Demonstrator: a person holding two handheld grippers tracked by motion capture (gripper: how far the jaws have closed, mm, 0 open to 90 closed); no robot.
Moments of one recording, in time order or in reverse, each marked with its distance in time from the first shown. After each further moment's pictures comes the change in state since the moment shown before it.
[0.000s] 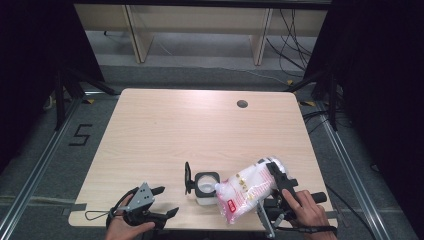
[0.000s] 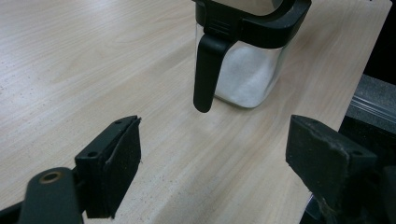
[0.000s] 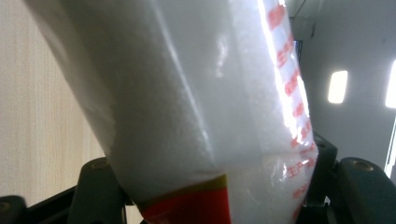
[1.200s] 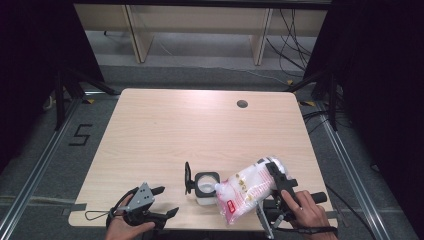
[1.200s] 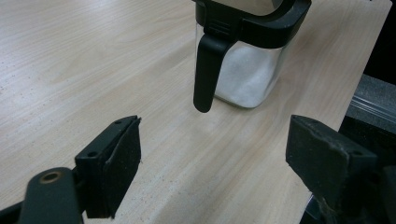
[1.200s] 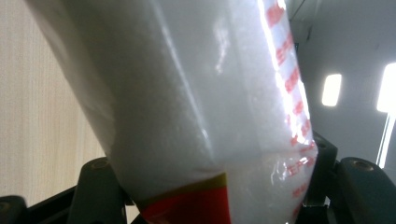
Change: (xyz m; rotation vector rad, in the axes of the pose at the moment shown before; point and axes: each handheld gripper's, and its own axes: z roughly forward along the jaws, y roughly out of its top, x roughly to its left) left arm 0.000 0.000 0.000 0.001 0.001 -0.005; right arm -0.005 0.002 -0.001 -0.014 -0.021 -0.071
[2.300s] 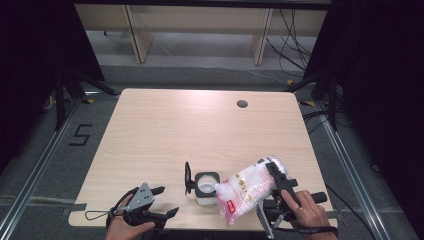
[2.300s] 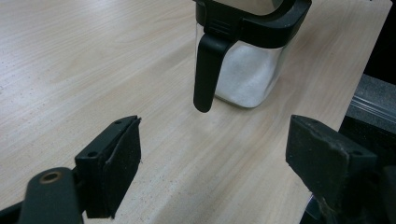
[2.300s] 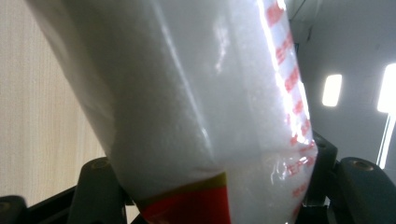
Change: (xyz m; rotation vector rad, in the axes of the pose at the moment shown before) left arm 0.000 0.000 0.000 0.003 0.002 0.002; right arm 0.000 0.000 0.000 0.000 0.002 -0.002
